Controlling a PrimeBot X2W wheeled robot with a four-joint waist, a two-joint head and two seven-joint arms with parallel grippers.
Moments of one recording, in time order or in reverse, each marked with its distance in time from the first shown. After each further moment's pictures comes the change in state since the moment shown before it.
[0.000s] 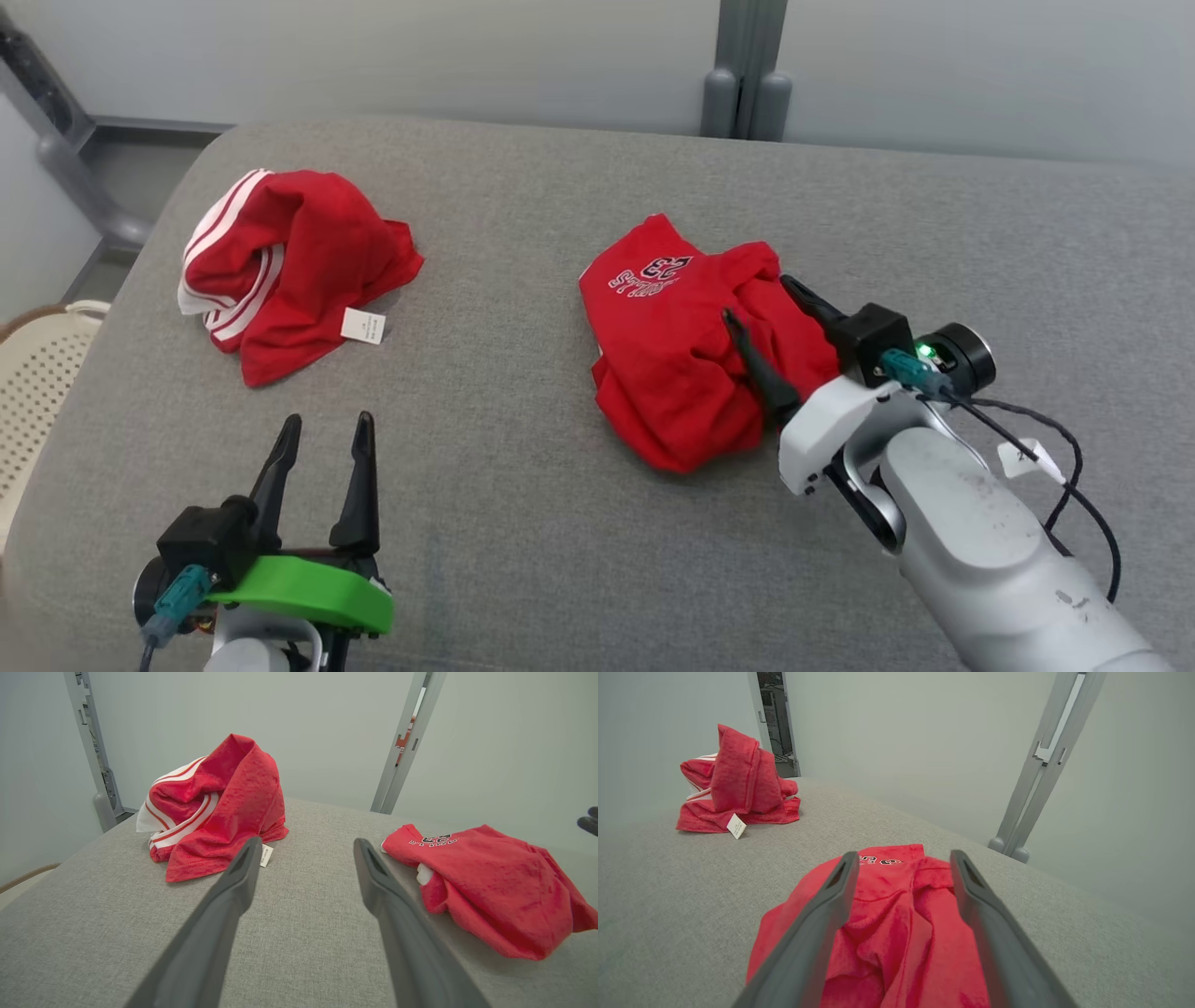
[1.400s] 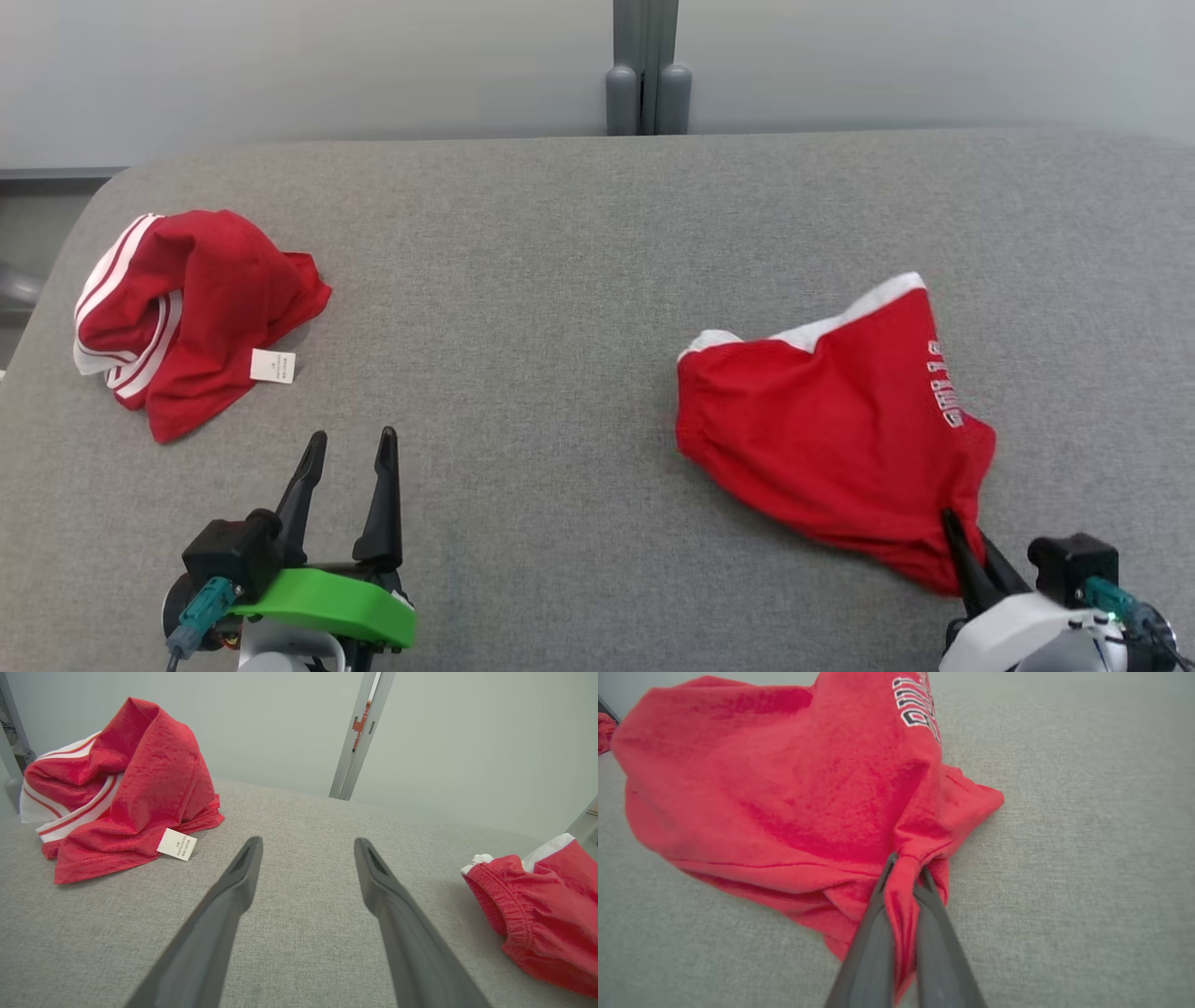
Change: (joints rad) left arm 0.012 -0.044 -0.013 0.015 -0.009 0.000 0.000; right arm 0.503 -0.078 -0.322 -0.168 0.100 0.000 0.000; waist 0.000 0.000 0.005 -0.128
